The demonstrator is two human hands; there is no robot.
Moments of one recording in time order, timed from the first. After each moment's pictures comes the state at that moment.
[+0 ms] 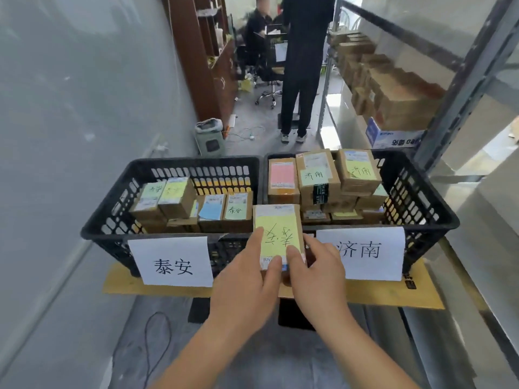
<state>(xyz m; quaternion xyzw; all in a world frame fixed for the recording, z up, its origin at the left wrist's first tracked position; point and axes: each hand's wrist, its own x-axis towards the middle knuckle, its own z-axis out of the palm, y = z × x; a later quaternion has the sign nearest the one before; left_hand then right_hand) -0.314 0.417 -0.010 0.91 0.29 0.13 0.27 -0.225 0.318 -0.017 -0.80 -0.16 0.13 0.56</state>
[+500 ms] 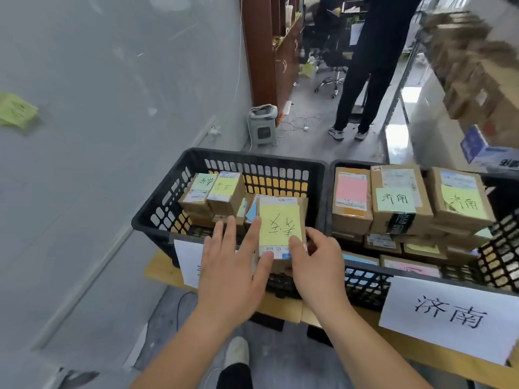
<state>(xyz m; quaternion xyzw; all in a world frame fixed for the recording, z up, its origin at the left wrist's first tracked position) -0.324 0.553 -0.034 0.91 0.39 0.10 0.12 -0.192 0.468 -0.044 -0.78 -0.21 0.22 0.55</state>
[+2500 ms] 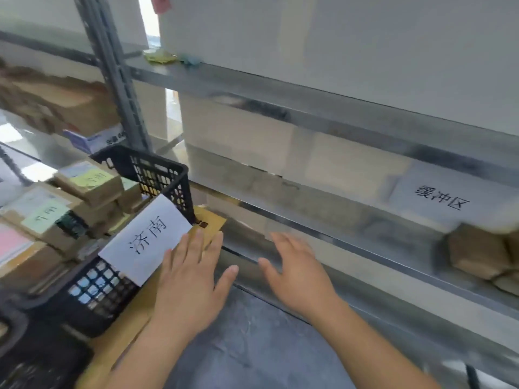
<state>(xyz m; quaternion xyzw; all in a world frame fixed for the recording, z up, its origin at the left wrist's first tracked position) -0.280 0.320 -0.026 0.96 -0.27 -0.04 0.11 -0.360 0.122 -0.018 -0.96 0.16 -0.02 0.23</state>
